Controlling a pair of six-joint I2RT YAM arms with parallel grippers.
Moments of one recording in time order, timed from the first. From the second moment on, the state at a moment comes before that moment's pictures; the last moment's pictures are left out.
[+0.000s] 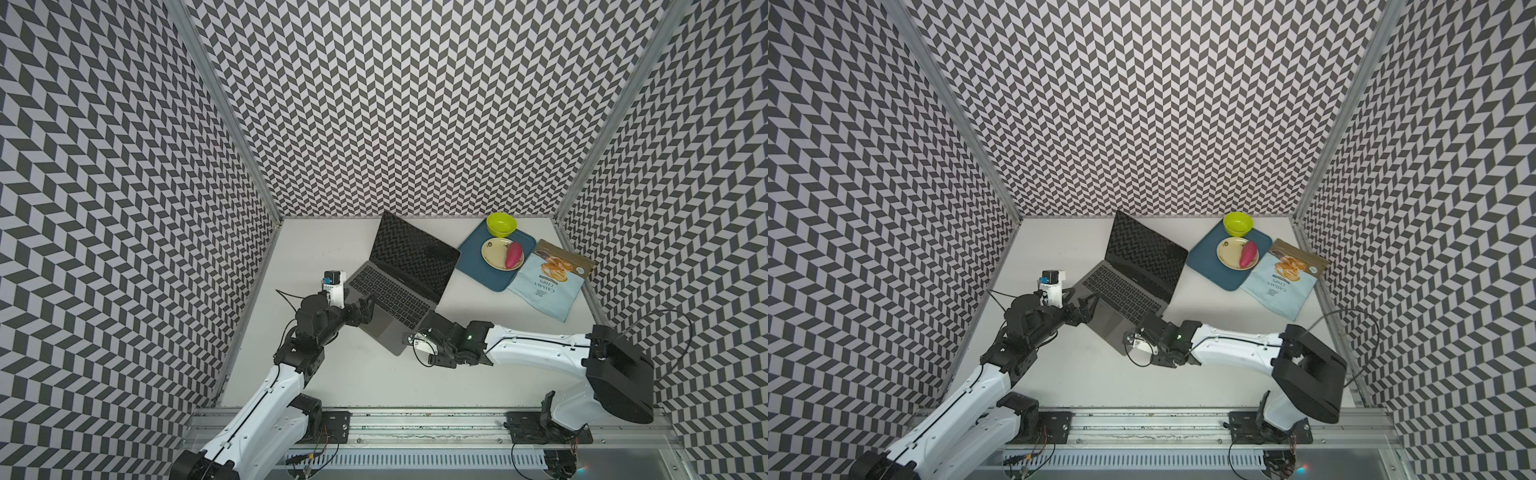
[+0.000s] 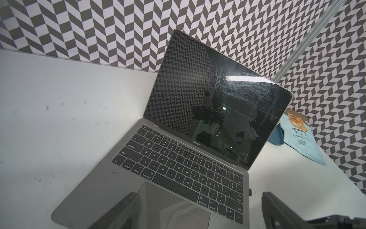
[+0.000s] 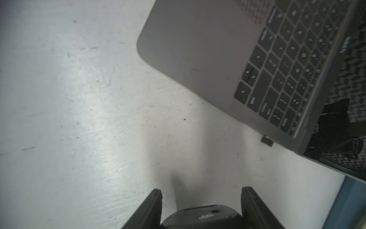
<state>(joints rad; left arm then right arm) -0.30 0.81 0.39 0.10 0.19 -0.30 1.07 1.56 0.89 -0.50 0.21 -0.41</state>
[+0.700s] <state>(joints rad) -0.06 1.08 0.24 0.67 -0.22 -0.15 0.38 0.96 0.52 0.13 0.11 -0.02</state>
